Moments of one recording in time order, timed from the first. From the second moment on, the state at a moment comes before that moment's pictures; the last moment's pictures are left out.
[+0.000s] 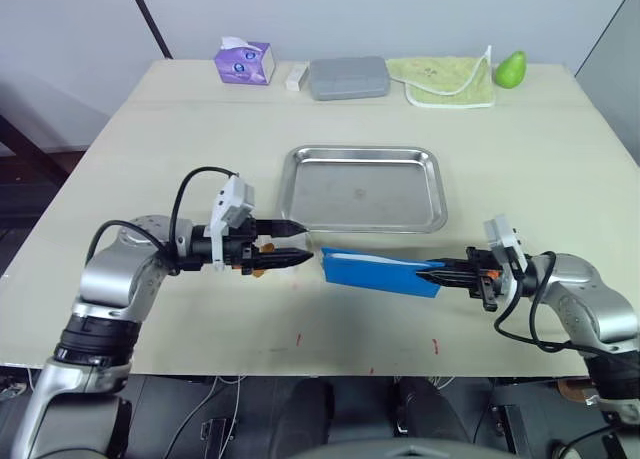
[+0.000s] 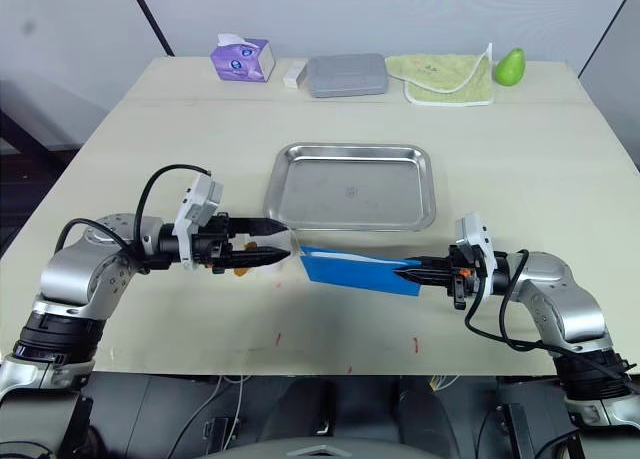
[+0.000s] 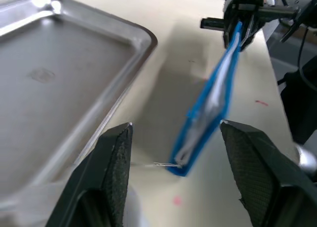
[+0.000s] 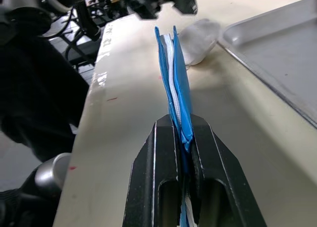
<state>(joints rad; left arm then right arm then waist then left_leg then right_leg) -0.40 0.81 -0.01 -0.04 -0.56 0.53 -1.29 -0.23 -0.62 0.04 -0.11 0.57 0.40 1.29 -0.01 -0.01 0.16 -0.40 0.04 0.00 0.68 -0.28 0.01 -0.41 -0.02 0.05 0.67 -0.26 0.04</state>
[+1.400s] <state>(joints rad) -0.41 0.73 -0.13 0.02 -0.41 0.33 -1.39 -0.19 -0.62 0.06 -0.16 0.58 0.40 1.28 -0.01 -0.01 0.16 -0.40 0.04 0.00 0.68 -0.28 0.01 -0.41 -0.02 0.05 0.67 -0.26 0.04</state>
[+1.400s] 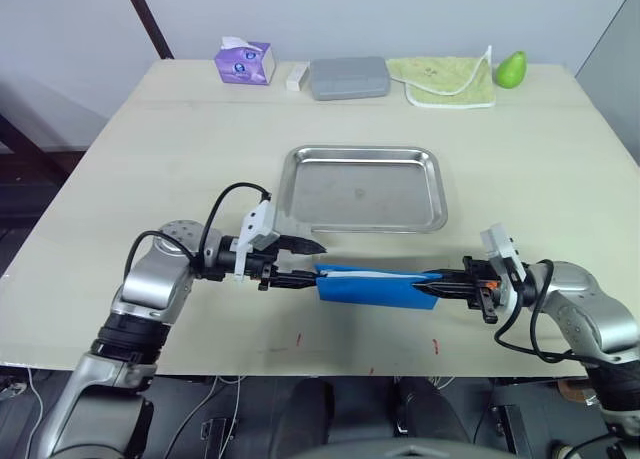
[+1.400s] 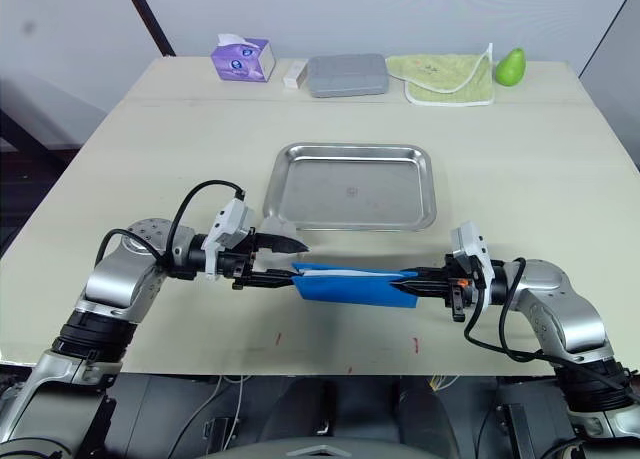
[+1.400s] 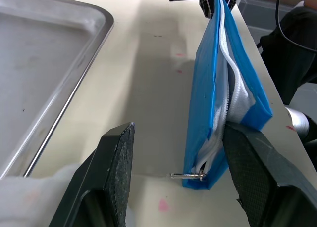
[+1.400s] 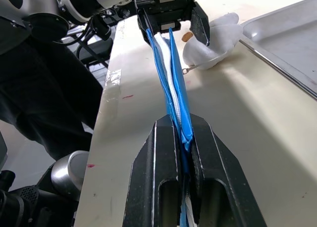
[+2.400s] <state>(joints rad) -0.41 0.69 -0.16 0.00 -0.40 0.29 -1.41 -0.16 -0.77 -0.12 -0.33 0.71 0.60 1.18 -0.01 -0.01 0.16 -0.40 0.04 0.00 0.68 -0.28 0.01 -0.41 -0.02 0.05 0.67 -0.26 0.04</state>
